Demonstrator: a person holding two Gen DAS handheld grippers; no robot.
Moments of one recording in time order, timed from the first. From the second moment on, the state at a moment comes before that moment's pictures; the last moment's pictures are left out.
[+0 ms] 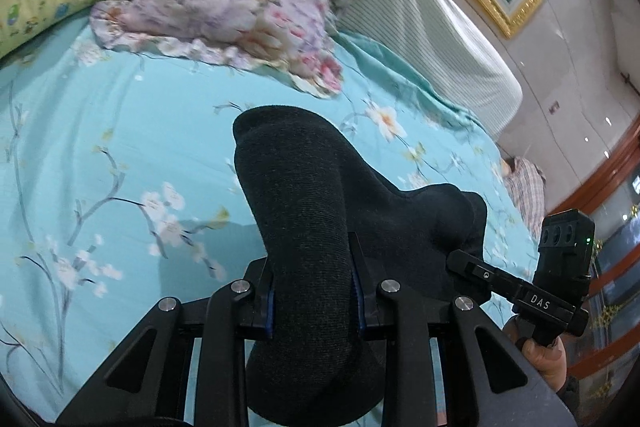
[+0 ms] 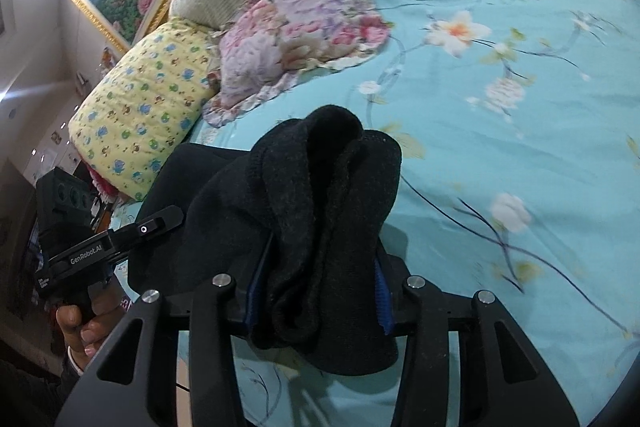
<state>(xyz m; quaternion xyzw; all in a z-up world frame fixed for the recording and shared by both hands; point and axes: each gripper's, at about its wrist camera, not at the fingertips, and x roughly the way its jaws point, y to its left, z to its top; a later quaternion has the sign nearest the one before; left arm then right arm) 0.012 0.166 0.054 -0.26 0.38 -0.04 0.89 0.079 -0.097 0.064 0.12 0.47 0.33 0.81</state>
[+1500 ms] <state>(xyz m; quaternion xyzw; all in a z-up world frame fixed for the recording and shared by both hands) 0.084 0.275 0.024 -0.28 0.37 0.06 0.88 0.199 0.042 0.030 0.07 0.48 0.40 0.77</state>
